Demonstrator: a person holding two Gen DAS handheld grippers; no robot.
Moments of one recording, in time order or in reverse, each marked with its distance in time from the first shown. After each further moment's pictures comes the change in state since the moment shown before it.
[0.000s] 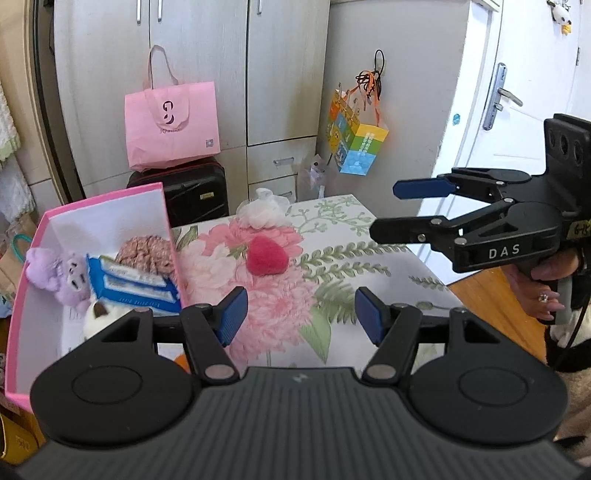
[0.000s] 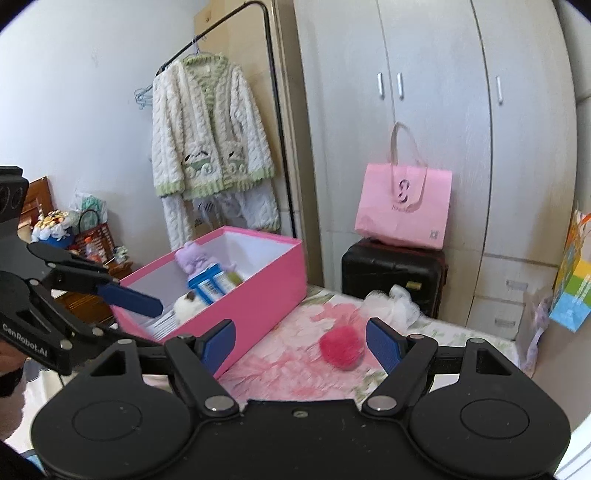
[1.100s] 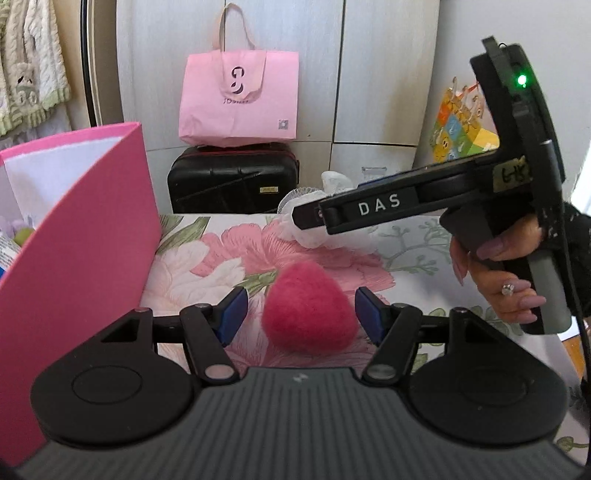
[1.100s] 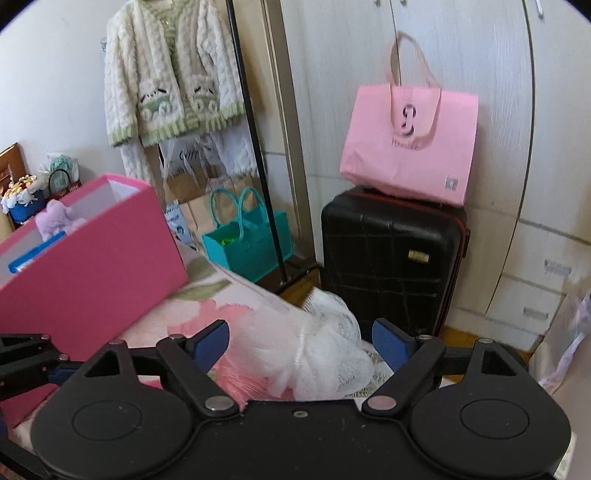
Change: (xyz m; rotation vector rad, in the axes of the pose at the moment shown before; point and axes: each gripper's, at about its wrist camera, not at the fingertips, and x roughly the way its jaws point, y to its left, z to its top) left arm 0.220 0.012 0.001 -0.209 -0.051 0.274; right arm 0.244 -0.138 -0.001 -0.004 0.203 0.089
